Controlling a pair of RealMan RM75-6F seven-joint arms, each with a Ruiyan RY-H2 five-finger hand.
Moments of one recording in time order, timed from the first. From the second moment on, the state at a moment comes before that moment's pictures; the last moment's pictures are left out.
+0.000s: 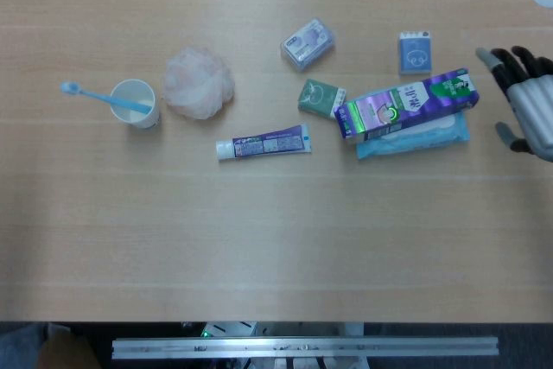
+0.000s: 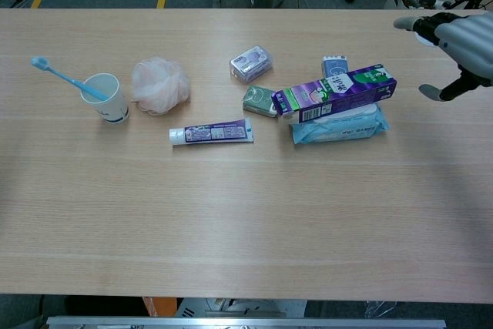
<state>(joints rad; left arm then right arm) 0.00 -1.08 0.01 -1.66 1.55 1.54 0.03 0.65 -1.17 -0.14 -1.85 -1.01 1.30 -0.49</state>
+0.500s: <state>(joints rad) 0.00 -1.10 0.02 -1.67 1.58 1.55 0.07 0.27 -1.11 -0.21 -1.85 -1.23 1.62 -0.35</state>
